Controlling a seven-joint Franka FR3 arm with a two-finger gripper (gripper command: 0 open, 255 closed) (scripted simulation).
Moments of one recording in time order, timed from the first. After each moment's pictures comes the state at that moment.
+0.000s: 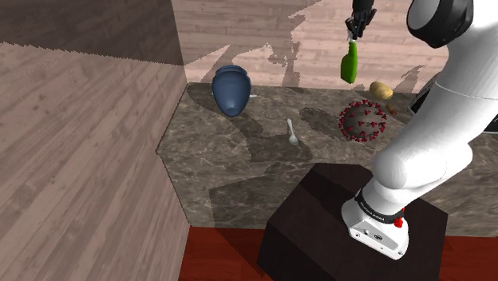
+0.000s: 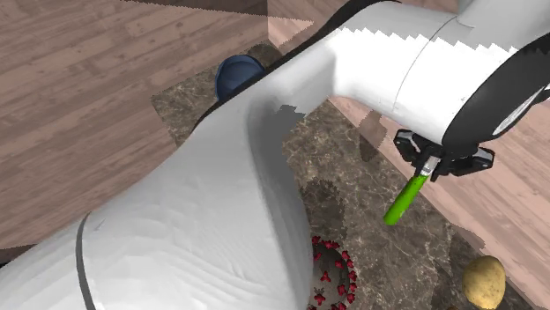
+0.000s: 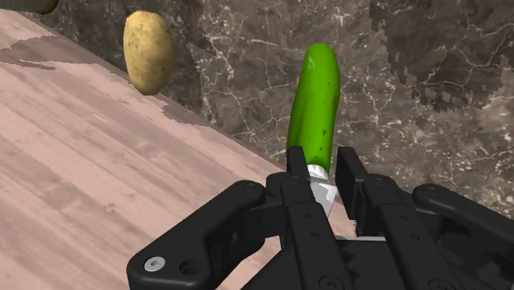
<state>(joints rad) -0.53 0.16 -0.29 -1.50 -0.25 1.74 -0.35</state>
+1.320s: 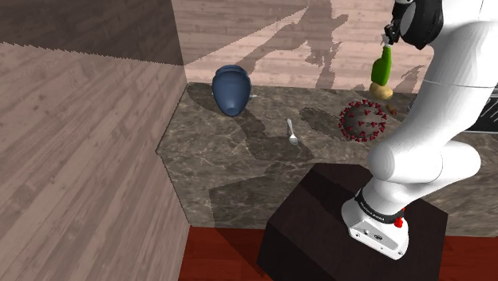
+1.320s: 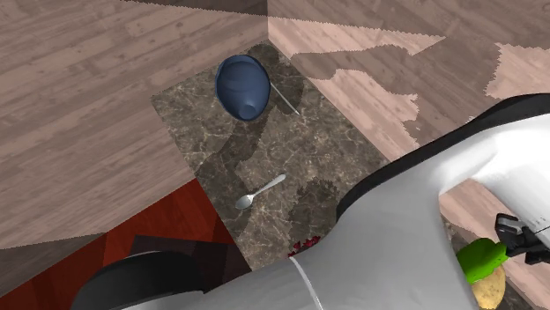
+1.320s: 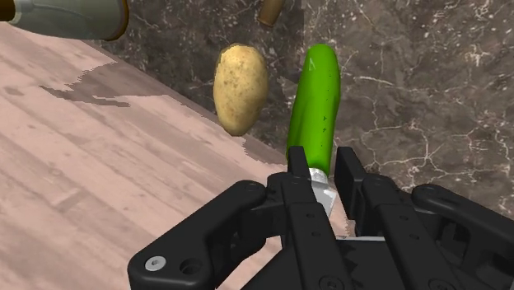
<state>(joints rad) -0.78 0.34 -0.40 -1.34 -0.12 1.84 -0.69</state>
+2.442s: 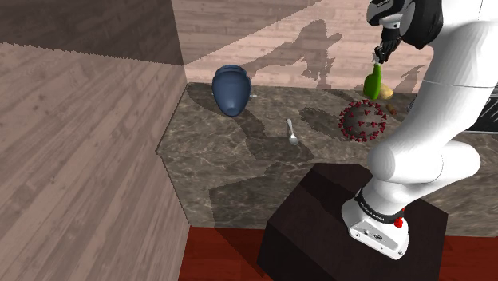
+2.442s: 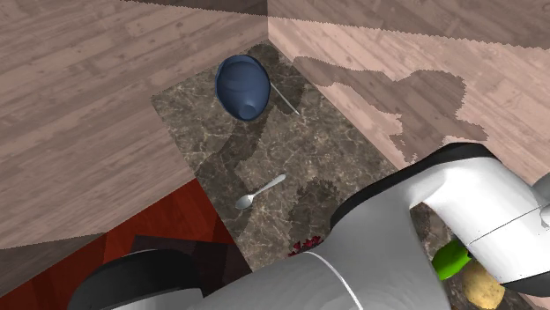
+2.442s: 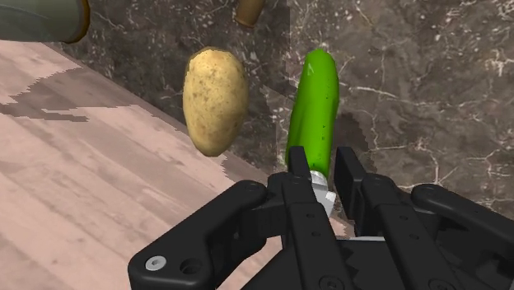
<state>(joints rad) -0.77 0.34 -0.40 -1.58 -0.14 2.07 -0.65</state>
